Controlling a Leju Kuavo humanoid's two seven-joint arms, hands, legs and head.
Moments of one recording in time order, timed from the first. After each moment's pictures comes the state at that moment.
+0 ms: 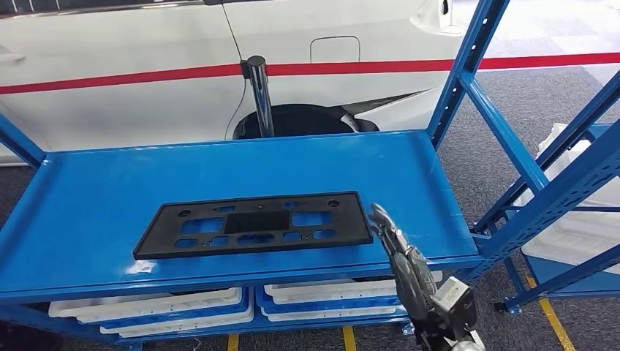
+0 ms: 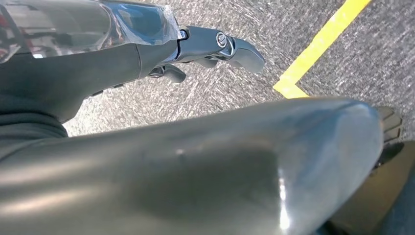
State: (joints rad) left arm -0.13 0.04 -1.07 -0.26 0.44 0.24 -0.11; right arm -0.14 -0.27 0.53 -1.95 -0.16 -0.09 -0.27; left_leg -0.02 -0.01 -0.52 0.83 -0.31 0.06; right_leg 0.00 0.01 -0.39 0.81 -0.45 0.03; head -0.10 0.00
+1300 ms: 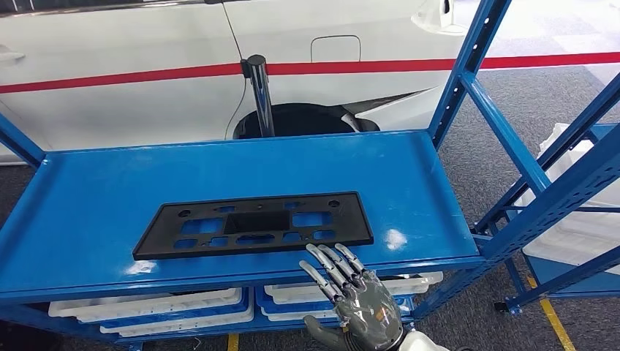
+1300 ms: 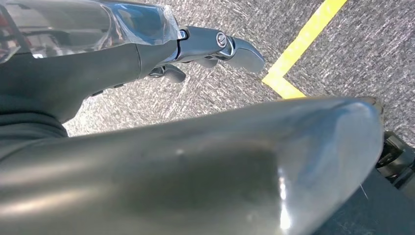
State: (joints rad) left arm -0.16 0.00 -1.03 -0.26 0.39 0.21 -0.07; right arm -0.22 -0.29 0.86 -1.99 1.13 -0.15 0.05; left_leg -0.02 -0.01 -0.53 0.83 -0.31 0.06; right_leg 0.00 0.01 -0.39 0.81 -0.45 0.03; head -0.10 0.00
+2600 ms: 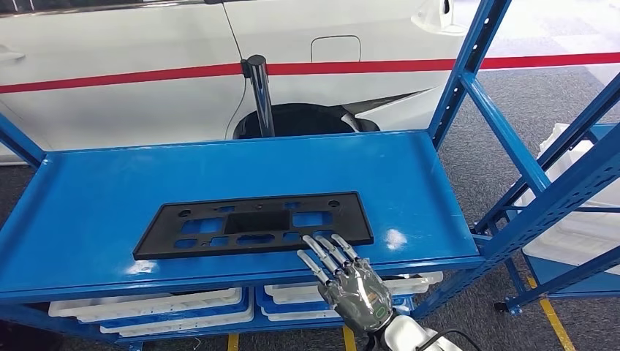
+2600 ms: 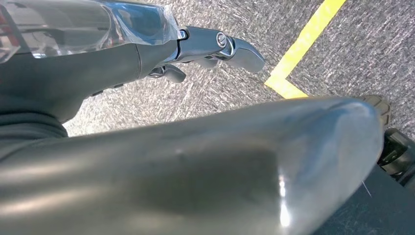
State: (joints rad) left arm -0.17 0.00 -1.04 -0.26 0.35 0.19 -0.04; right arm -0.35 -0.26 0.93 -1.85 1.23 -0.11 0.11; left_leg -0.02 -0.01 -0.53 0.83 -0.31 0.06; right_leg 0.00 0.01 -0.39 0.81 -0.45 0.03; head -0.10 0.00
